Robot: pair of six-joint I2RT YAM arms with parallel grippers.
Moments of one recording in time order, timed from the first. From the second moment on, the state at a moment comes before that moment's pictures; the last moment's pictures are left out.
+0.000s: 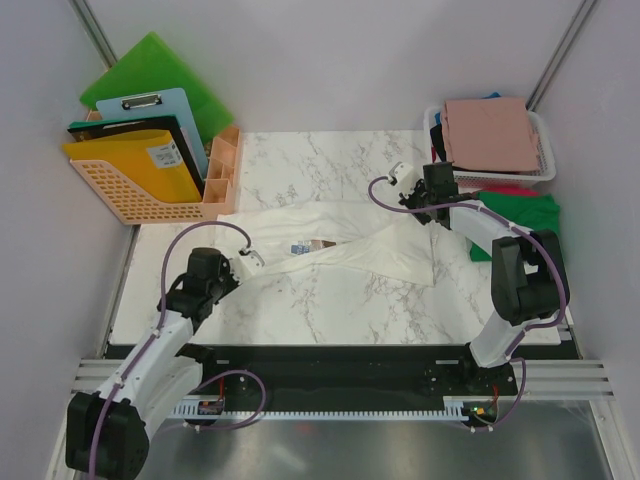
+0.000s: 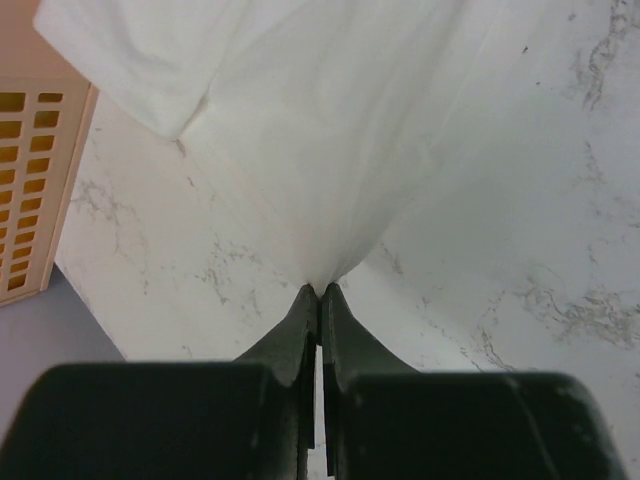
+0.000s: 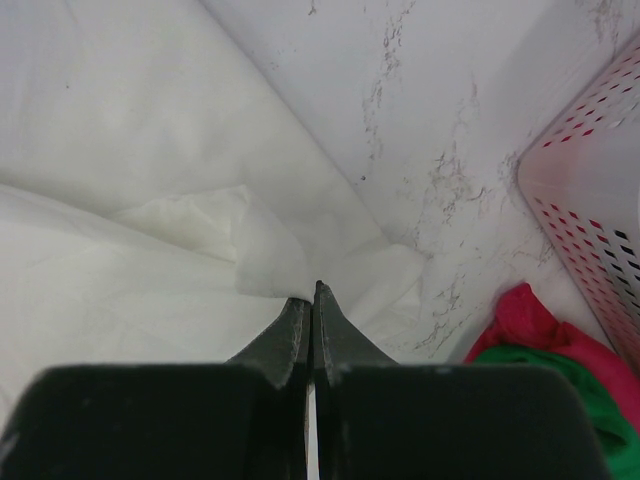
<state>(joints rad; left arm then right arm) -0.22 0.82 0.38 -0.38 -0.08 0.81 0.20 1.72 1.10 -0.20 -0.09 -0.61</state>
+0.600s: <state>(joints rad) -0.22 0.81 0.49 -0.39 -0.13 0.79 0.19 1.75 1.10 -0.20 -0.08 -0.62</state>
